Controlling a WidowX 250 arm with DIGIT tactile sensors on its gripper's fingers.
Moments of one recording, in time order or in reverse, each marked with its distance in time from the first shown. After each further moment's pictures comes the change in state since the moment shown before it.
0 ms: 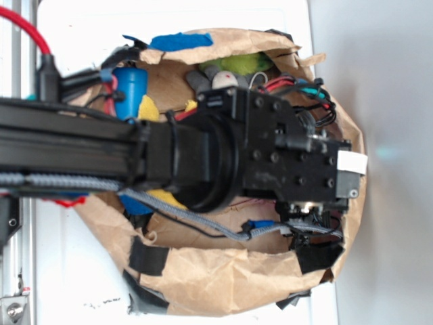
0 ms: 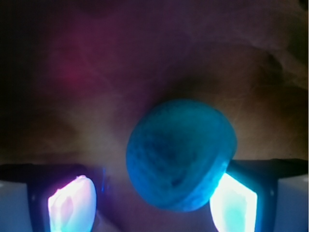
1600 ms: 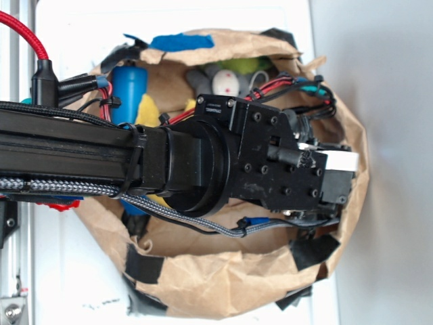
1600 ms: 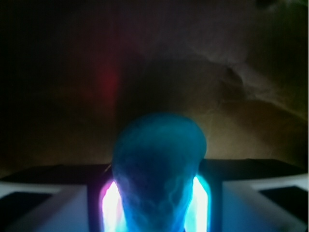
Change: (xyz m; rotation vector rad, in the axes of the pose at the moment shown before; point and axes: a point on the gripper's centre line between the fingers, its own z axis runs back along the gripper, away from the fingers) arm 0.003 0.007 -0.004 0.039 -0.085 0.050
